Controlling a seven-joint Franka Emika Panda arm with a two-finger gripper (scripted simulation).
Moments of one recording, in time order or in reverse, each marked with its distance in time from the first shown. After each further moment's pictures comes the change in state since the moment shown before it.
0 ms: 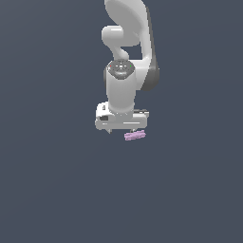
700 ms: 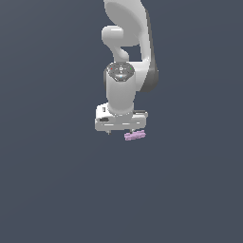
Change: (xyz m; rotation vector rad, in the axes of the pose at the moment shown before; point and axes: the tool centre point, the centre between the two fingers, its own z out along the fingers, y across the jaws) arm -0.001 0.003 0.006 -0.011 -0.007 -0.050
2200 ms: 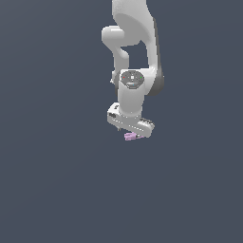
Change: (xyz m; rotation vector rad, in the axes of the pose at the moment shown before) arm -0.018 -0.040 0.036 0.018 -0.009 0.516
